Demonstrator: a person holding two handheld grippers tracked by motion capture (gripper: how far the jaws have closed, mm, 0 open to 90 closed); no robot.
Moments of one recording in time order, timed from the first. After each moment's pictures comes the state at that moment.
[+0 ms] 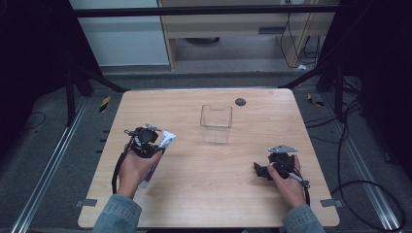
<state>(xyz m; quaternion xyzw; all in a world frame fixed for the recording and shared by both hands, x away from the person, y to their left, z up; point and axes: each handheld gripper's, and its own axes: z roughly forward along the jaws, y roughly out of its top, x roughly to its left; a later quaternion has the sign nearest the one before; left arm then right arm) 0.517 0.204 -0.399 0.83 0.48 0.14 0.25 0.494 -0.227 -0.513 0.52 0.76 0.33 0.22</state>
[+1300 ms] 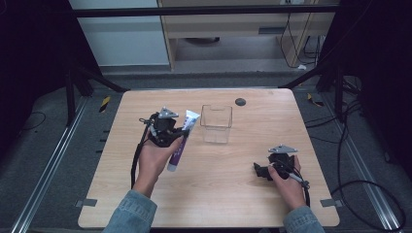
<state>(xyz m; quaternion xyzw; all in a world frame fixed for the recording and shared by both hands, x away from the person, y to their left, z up) 0.517 0.145 -0.350 0.81 0.41 0.16 0.39 0.492 -0.227 -0.513 0.52 0.76 0.32 0.22</state>
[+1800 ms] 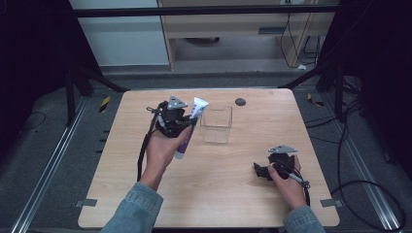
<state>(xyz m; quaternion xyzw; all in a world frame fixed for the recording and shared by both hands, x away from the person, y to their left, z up) 0.525 0.121 -0.325 0.80 0.38 0.20 0.41 0.493 -0.226 -0.513 0.52 0.76 0.32 0.22</state>
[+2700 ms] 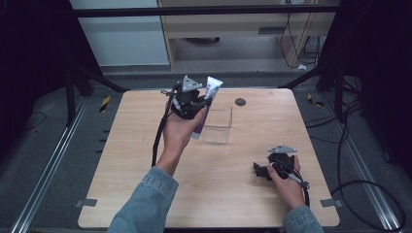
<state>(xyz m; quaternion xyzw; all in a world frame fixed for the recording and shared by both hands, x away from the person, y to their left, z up) 0.558 0.083 -0.295 0.77 0.36 0.22 0.47 0.492 -0.225 -0.512 0.52 0.76 0.32 0.22</state>
